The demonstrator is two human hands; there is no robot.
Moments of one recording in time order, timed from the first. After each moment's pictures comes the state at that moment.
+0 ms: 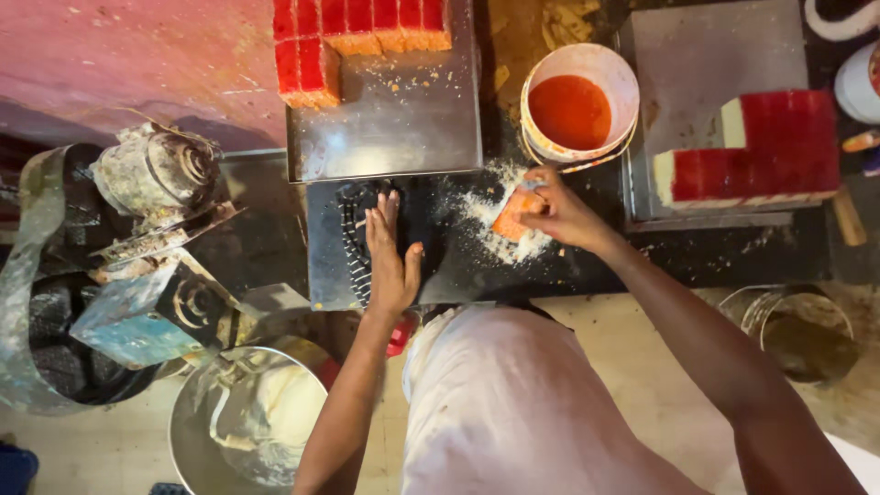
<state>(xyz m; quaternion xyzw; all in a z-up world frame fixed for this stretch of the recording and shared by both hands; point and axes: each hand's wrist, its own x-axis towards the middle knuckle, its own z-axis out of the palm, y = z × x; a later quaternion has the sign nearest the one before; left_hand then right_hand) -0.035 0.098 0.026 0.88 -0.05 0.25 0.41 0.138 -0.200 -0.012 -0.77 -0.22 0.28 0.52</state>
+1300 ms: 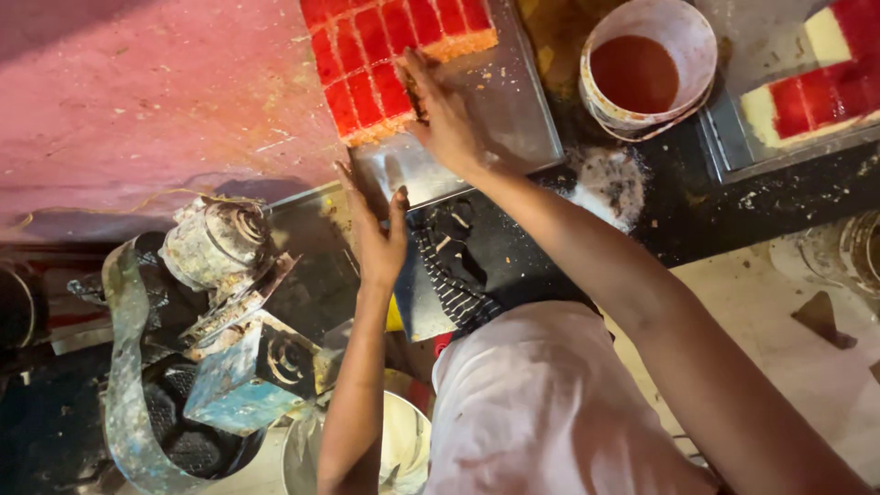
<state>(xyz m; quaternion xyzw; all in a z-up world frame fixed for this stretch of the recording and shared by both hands) 0.033 0.254 0.059 0.85 0.03 0.18 0.49 0.197 0.117 0.036 -0.86 -0.24 -0.05 0.45</state>
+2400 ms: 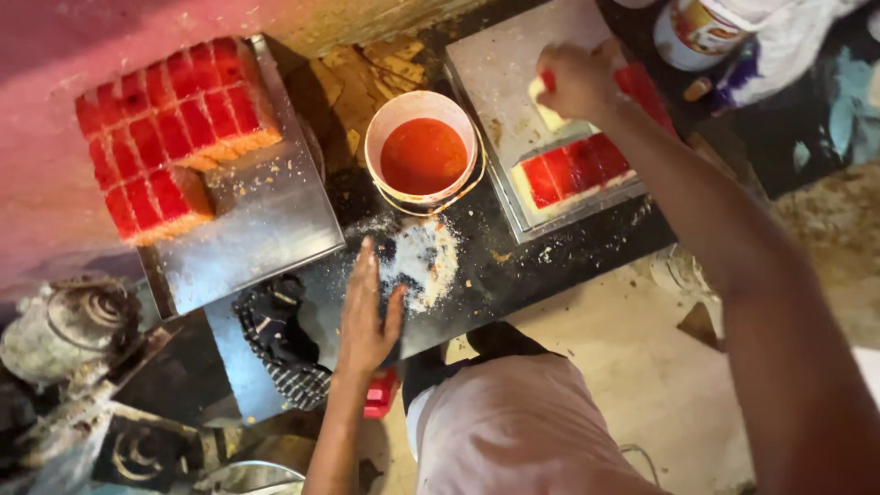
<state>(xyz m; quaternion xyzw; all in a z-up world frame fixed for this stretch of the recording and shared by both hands) 0.030 -0.011 0.079 0.89 -0.17 0.17 0.40 0.355 -0.423 0.018 -0.97 -0.23 0.00 0.04</state>
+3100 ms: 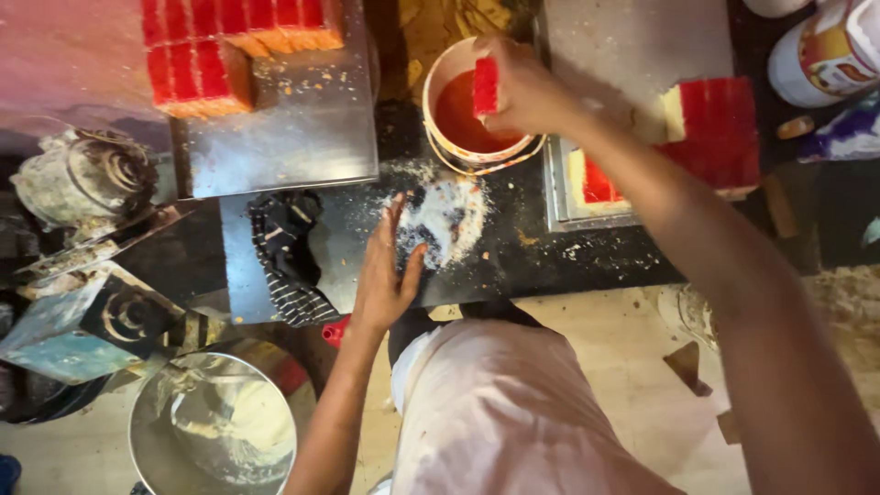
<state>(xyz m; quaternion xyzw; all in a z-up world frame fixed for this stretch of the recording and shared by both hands) 0.005 -0.032 0.066 0.89 -0.07 0.19 0.41 0.306 -0.239 0.080 -0.83 -0.46 0.05 0.30</state>
